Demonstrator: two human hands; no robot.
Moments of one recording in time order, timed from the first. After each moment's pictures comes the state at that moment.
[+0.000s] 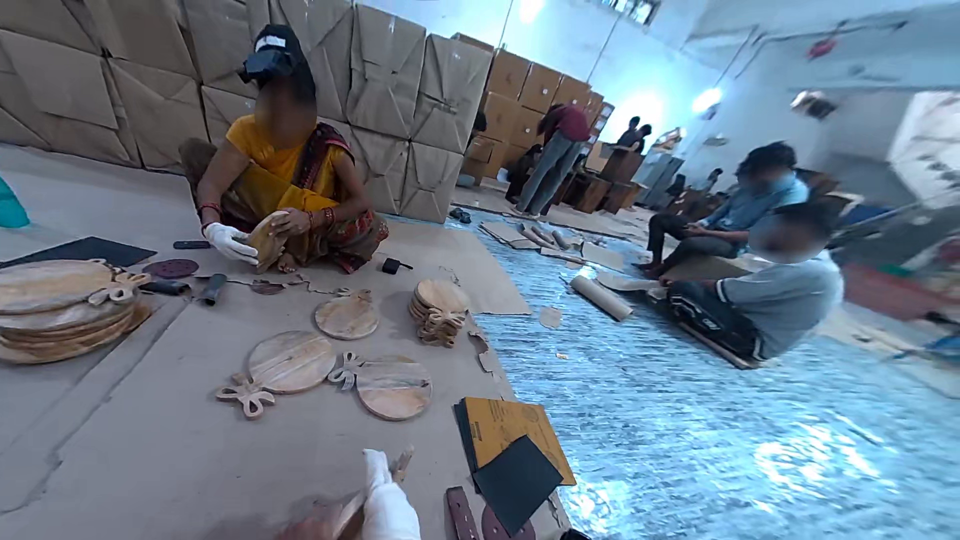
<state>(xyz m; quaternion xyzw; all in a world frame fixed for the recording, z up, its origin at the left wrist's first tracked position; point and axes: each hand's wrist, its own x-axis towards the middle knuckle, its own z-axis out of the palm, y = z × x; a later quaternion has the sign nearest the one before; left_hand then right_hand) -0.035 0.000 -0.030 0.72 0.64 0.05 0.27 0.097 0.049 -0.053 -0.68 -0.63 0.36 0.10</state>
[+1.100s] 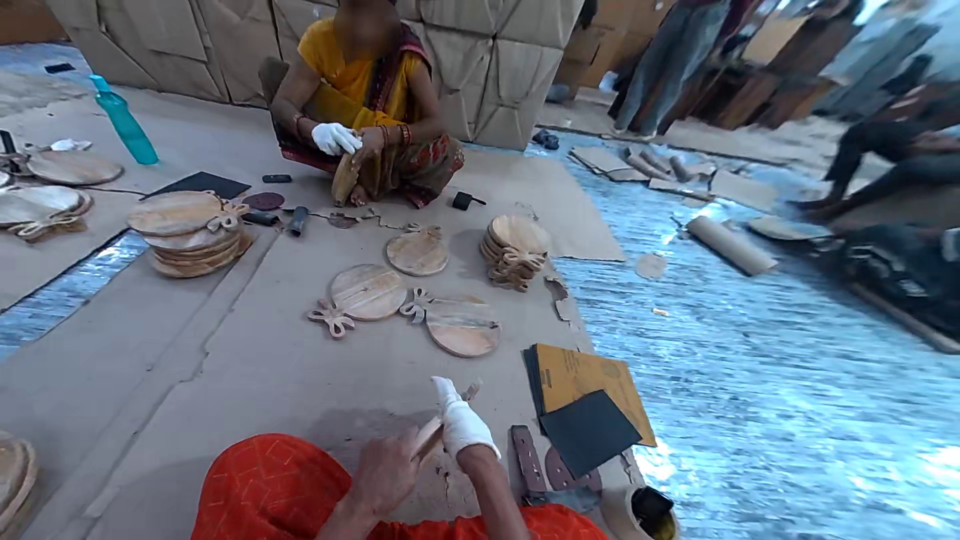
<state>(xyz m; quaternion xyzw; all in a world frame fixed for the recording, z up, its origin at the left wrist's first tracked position) -0.034 -0.013 -0.020 0.70 0.65 0.05 0.29 0.103 0.065 -0.037 -0.68 -0.64 0.35 -0.05</state>
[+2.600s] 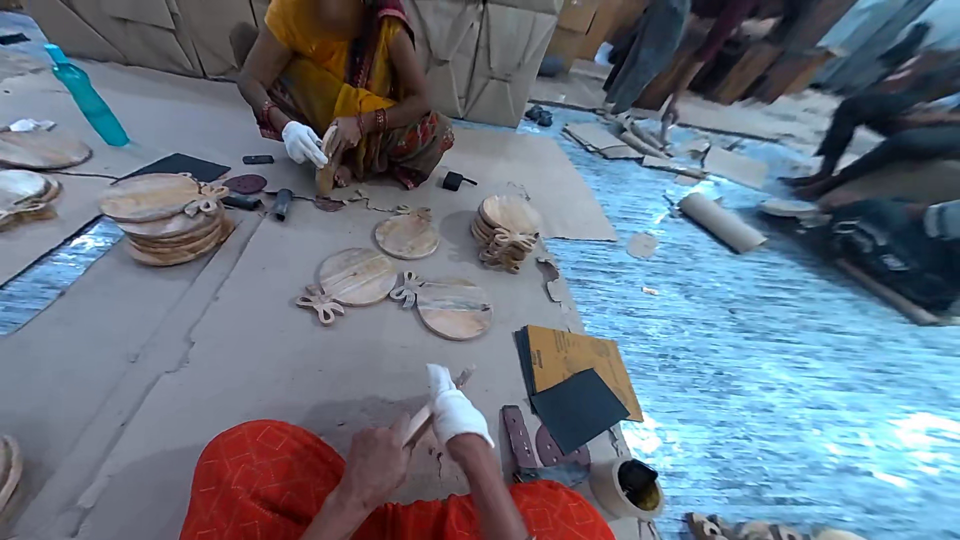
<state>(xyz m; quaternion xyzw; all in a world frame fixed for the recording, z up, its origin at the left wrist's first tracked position) -0.027 -0.023 -0.027 0.72 0.64 0.09 0.25 0.105 0.044 -0.026 -0.69 -0.64 0.32 -0.07</state>
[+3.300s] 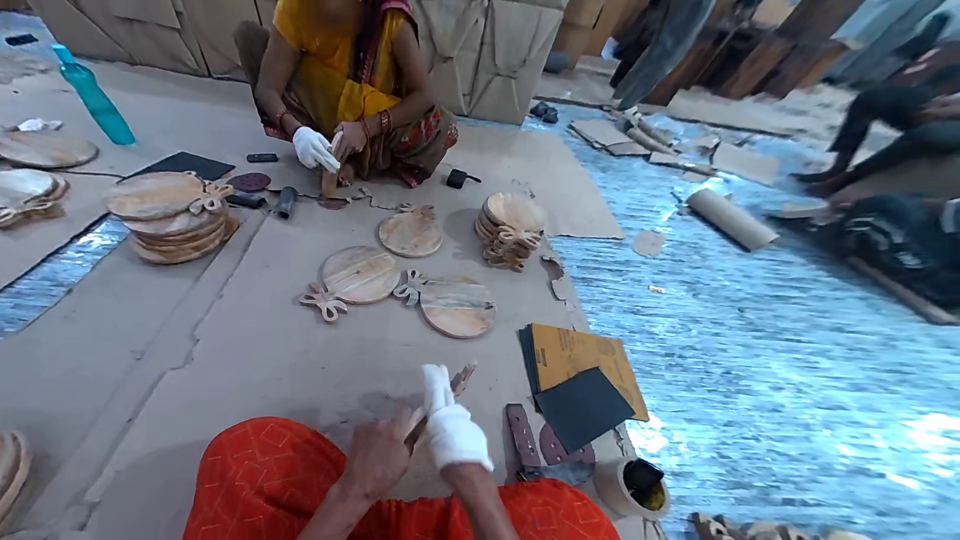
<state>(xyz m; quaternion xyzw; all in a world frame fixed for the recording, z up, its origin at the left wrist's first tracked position) -0.031 -0.022 -0.029 0.73 0.64 0.11 0.24 0.098 0.007 -0.019 -0.69 -0.67 0.27 -0.03</state>
